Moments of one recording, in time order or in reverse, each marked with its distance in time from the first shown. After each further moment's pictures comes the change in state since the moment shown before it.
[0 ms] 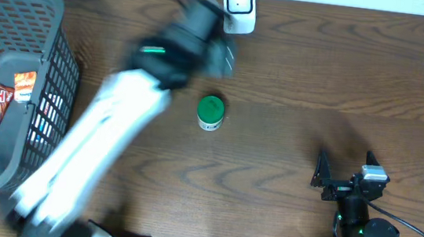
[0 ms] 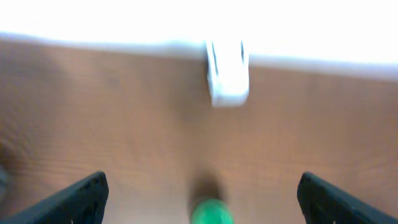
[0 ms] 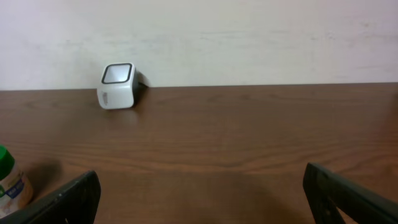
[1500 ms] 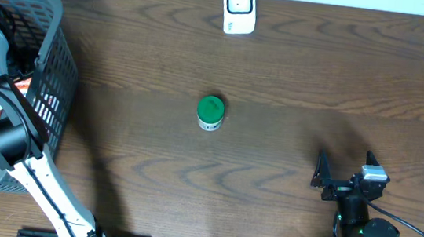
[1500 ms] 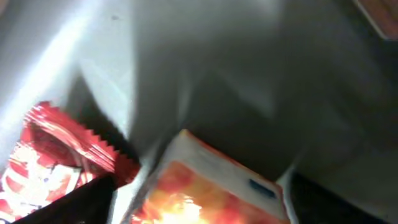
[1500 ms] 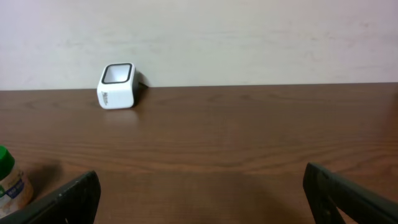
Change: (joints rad) left arm 0.983 0.759 0.109 -0.109 0.073 0.210; right arm 0.000 0.000 0.000 0.000 0.000 0.000
